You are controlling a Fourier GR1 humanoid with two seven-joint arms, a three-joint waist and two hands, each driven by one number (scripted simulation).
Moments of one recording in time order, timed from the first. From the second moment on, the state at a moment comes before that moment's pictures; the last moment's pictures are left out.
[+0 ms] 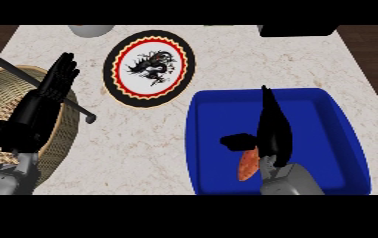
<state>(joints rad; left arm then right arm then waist) -0.15 0.50 -0.14 -1.68 0.25 0.16 0.08 -0.24 -0.13 0.44 -1.58 0.78 -0.35 1.04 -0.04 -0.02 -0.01</state>
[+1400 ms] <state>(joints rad) -0.18 0.47 -0.13 -1.67 0.25 0.12 0.09 -0.13 -0.09 0.29 -1.73 0.71 0.17 1.24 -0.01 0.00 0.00</state>
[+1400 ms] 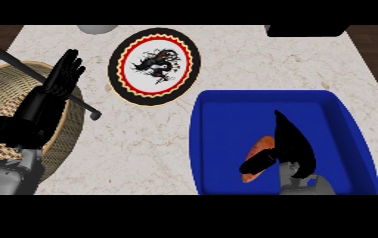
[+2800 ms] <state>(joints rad) -0.22 0.41 -0.11 -1.66 0.20 0.09 0.09 -0.23 -0.23 0.22 -1.57 1.00 0.22 0.87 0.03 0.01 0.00</state>
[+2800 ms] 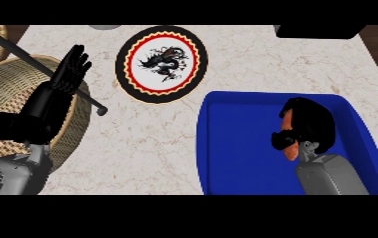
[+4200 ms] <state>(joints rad) -0.22 0.40 -0.09 -1.65 0.19 0.04 0.09 -1.00 -0.26 0.02 -0.93 0.59 0.22 -0.19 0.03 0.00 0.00</state>
